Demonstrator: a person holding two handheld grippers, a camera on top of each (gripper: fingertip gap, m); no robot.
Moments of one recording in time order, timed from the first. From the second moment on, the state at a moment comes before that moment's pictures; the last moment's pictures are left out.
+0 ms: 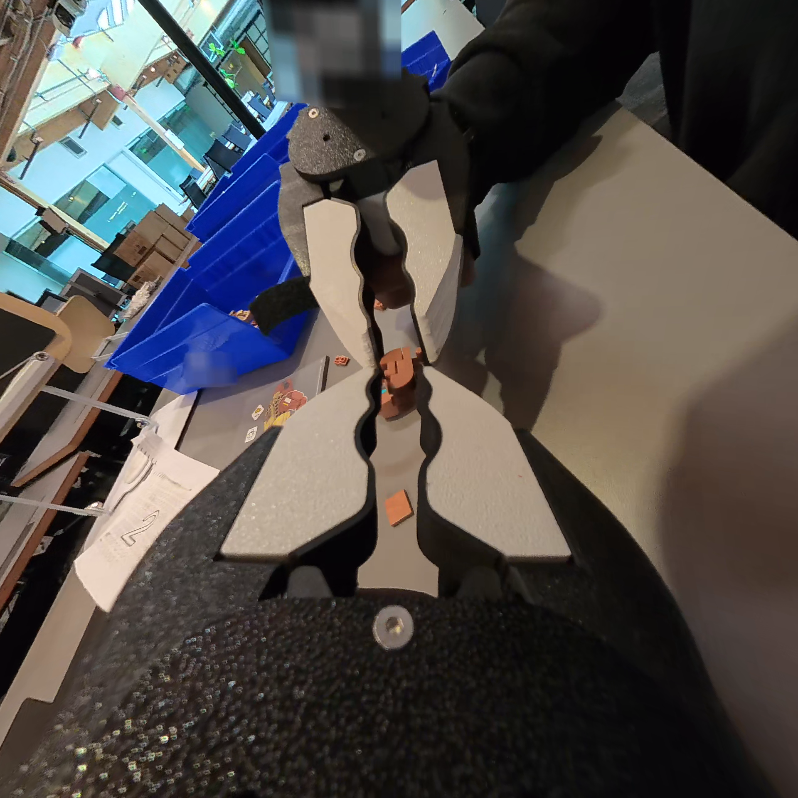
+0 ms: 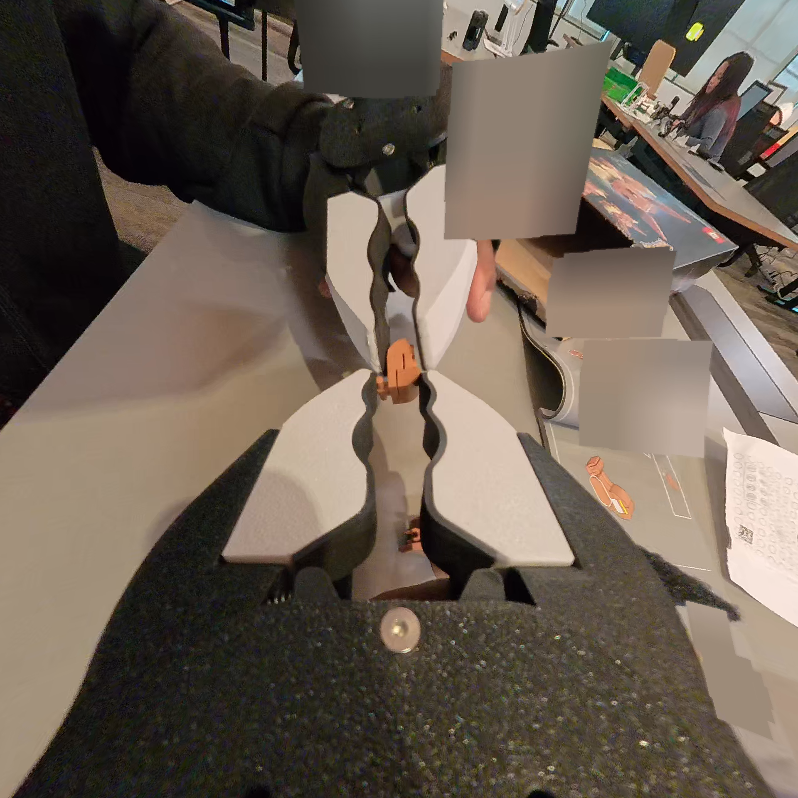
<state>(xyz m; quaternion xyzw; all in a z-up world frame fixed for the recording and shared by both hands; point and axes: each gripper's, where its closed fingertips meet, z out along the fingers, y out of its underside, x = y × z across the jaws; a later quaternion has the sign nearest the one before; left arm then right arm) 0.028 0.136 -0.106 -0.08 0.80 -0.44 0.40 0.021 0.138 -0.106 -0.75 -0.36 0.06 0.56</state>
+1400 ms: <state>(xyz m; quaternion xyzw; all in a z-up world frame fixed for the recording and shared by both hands) 0.028 0.137 -0.070 -0.15 0.70 -0.62 0.32 0.029 0.141 -0.081 -0.71 -0.33 0.01 0.63</state>
